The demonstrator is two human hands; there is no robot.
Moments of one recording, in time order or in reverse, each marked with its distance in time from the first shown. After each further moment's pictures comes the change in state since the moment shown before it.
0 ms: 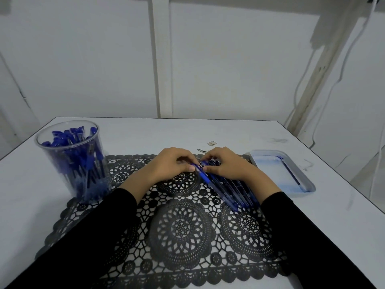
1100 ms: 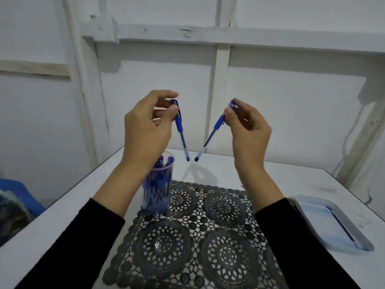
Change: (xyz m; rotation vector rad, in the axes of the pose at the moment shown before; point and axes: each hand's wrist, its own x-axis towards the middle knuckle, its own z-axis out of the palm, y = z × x) left_hand -0.129 0.096 -0.157 -0.108 1.090 0.274; right_hand 0.013 -0.215 -0.042 1.031 0.908 -0.384
